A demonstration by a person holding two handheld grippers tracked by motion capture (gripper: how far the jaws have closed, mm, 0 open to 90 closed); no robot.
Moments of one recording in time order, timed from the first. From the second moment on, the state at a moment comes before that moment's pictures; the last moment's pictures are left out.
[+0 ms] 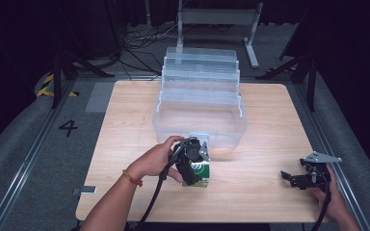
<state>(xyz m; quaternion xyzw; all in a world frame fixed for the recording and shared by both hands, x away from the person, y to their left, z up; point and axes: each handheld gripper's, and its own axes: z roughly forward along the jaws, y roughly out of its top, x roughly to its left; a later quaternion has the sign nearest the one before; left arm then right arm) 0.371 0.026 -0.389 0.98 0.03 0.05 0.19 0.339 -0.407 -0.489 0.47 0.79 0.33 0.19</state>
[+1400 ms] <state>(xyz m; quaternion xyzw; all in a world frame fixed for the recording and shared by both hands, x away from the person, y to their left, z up) 0.390 0.034 -0.422 0.97 0.05 0.12 0.22 0.338 -0.406 -0.489 0.47 0.79 0.33 0.19</state>
